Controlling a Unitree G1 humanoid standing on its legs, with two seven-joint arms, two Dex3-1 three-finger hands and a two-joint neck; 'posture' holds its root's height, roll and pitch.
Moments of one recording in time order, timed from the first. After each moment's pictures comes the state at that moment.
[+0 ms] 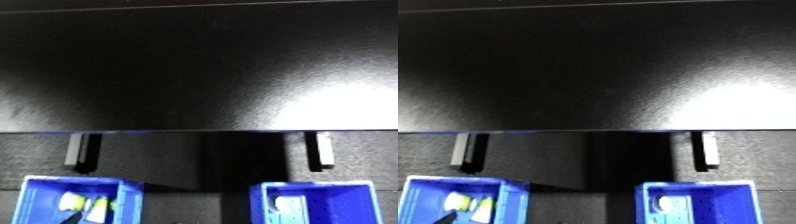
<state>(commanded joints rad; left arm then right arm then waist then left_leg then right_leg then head) -0.21 0.42 -0.09 1.24 -0.63 -0.01 -0.34 -0.18 -0.42 0.24 1.15 0.63 -0.05 0.20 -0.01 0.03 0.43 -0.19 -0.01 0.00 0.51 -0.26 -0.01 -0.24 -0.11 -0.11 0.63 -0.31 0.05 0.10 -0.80</state>
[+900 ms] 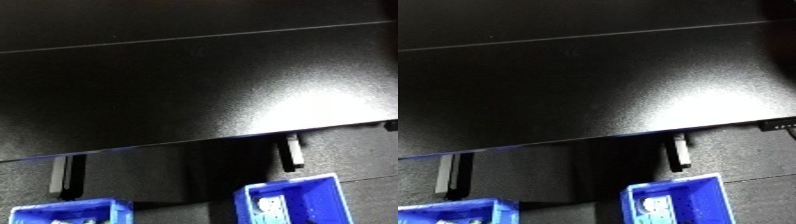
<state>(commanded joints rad) -0.07 0.33 -0.08 1.35 -0.42 0.08 -0.29 -0.08 -0.32 0.18 1.27 0.54 -0.04 0.26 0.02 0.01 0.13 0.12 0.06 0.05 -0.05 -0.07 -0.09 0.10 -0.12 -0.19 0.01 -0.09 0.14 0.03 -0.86</state>
